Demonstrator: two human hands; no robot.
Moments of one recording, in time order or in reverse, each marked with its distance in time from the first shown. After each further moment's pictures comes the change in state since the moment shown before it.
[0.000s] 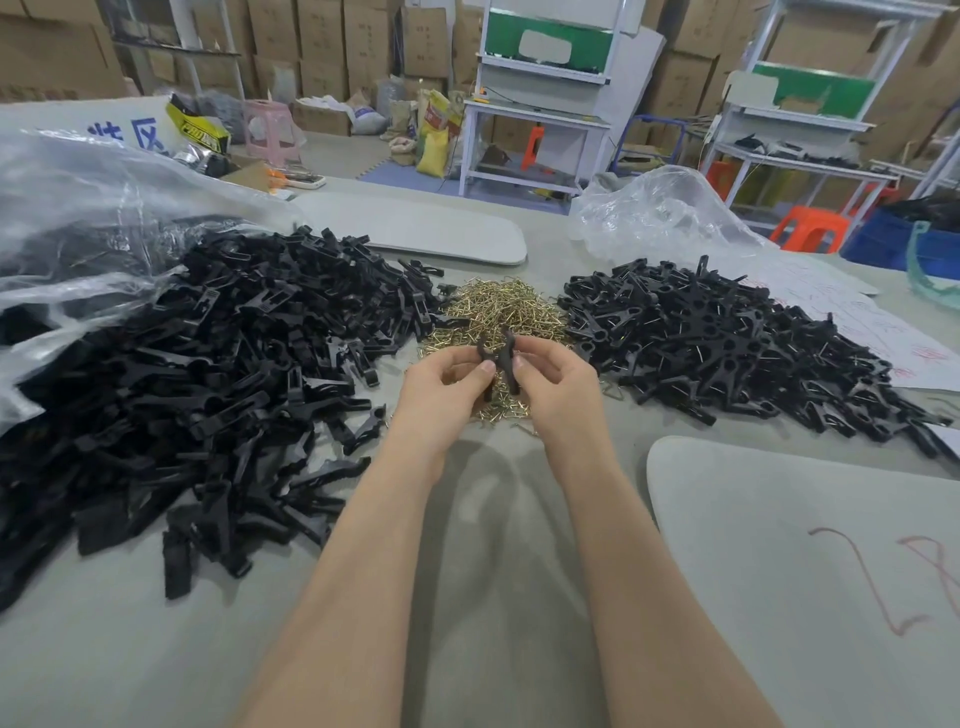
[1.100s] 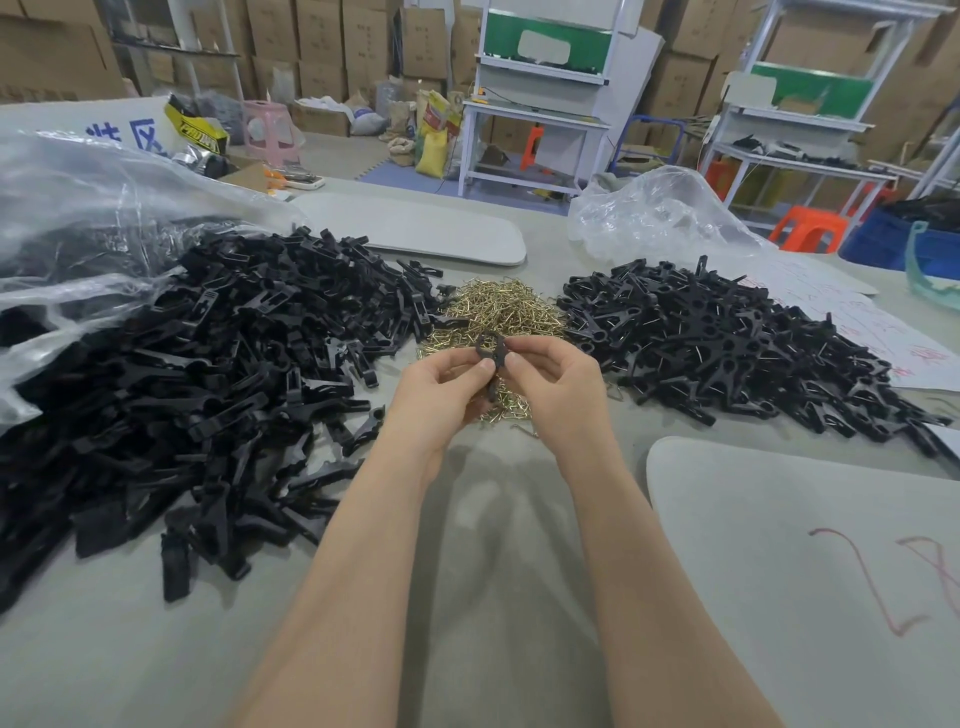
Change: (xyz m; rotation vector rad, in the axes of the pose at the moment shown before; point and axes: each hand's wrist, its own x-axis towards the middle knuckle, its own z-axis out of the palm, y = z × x) left_hand -0.007 0.009 0.000 -0.135 -0.051 -0.051; right_hand -0.003 -0.009 -0.001 -0.081 -0.029 -0.051
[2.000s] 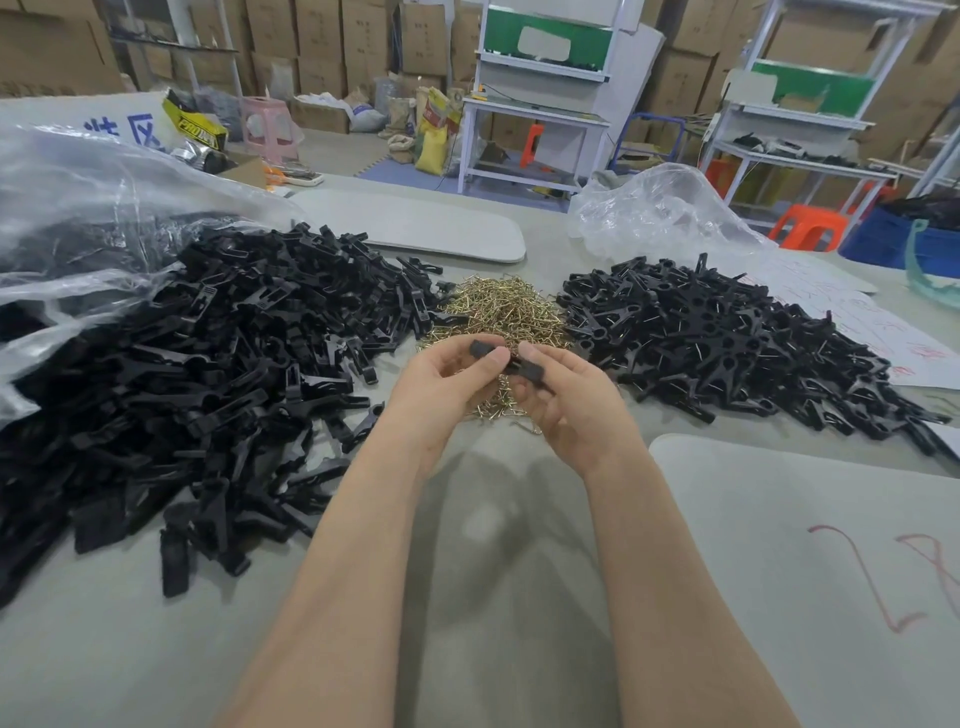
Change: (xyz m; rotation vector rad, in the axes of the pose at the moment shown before) left_hand -0.002 0.005 0.003 -0.034 -0.083 0.041; right_hand 0.004 -0.006 -0.010 0.583 -0.024 0.405
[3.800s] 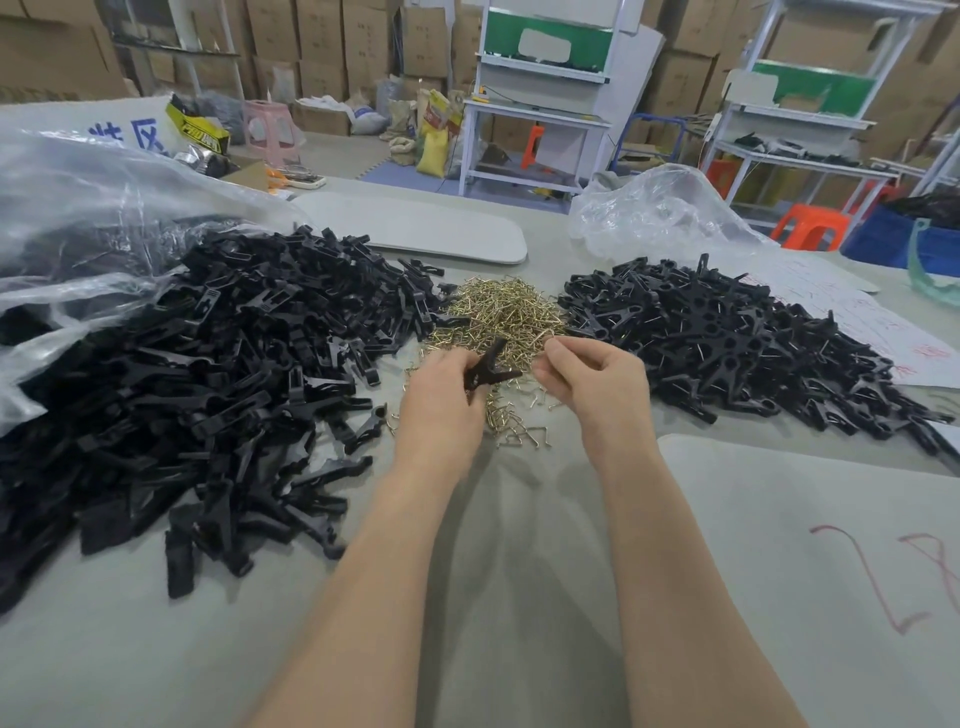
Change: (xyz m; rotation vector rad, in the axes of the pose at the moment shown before) left_hand 0.002 -0.016 -0.002 1.060 0.270 0.316; right_hand 0.006 -0.003 -0.012 -0.249 0.168 -0.272
